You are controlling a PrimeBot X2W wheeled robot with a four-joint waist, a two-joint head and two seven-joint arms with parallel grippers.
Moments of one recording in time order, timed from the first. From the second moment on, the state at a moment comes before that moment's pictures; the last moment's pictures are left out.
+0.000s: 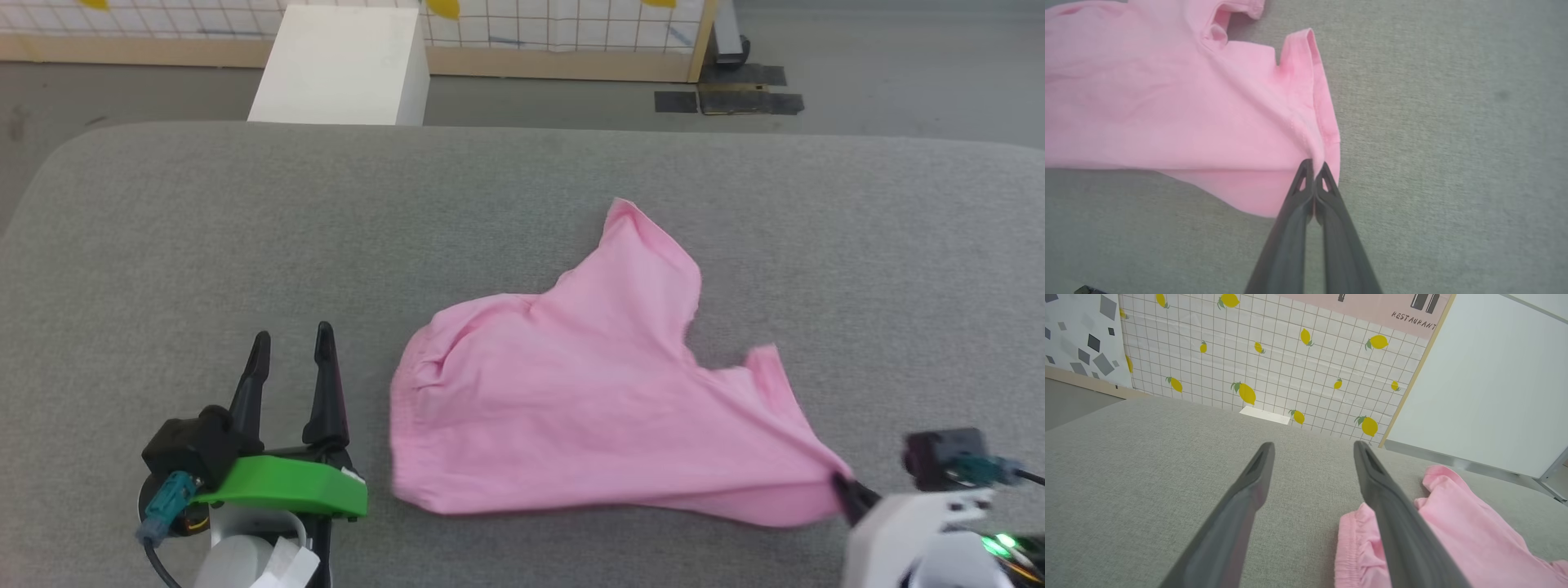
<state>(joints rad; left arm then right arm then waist) -0.08 0.06 -0.02 0.09 -0.33 -0.06 -0.26 0.14 -0.05 -0.07 -0.19 0.15 0.13 0.62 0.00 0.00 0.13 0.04</state>
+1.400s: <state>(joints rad) -0.19 0.09 -0.23 0.29 -0.31 -0.11 0.19 0.14 -0.05 -0.13 -0.03 0.15 0.13 -0.15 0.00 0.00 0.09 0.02</state>
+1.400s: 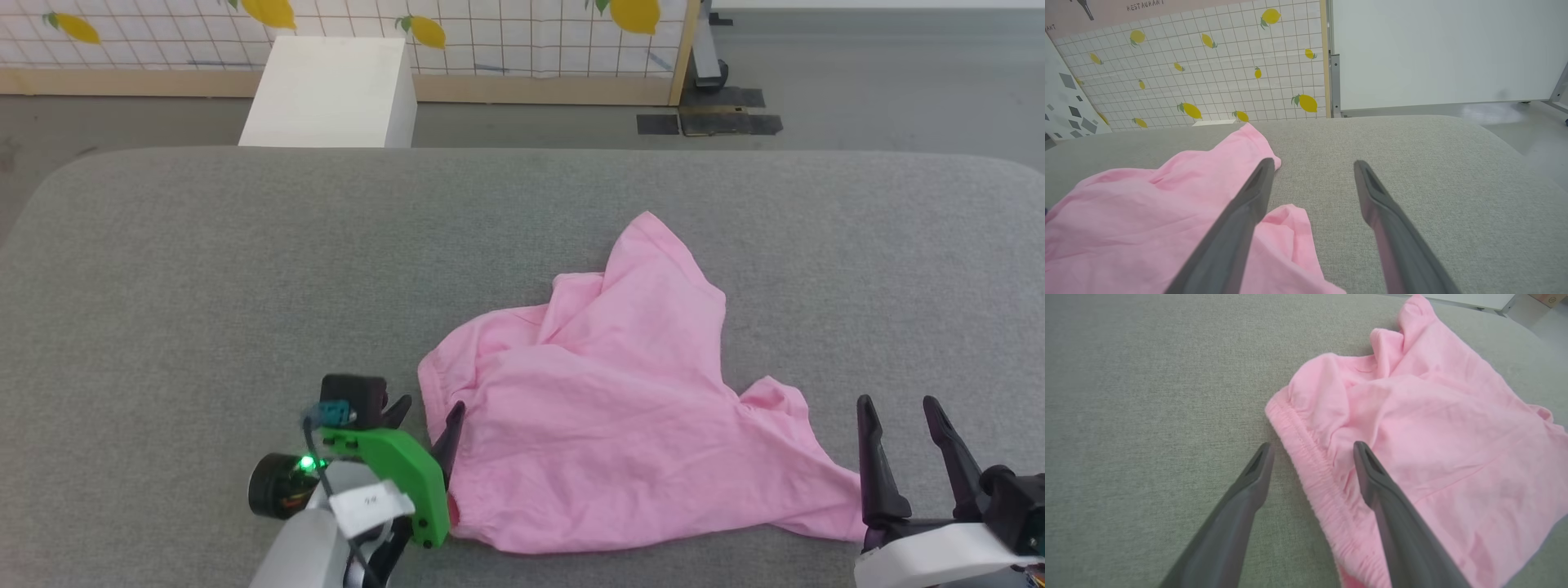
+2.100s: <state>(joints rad) -0.38 0.09 -0.26 0.40 -0.37 -0.09 0.50 0.08 -0.05 -0.10 -0.04 0.15 0.13 -0.14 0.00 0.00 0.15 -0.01</state>
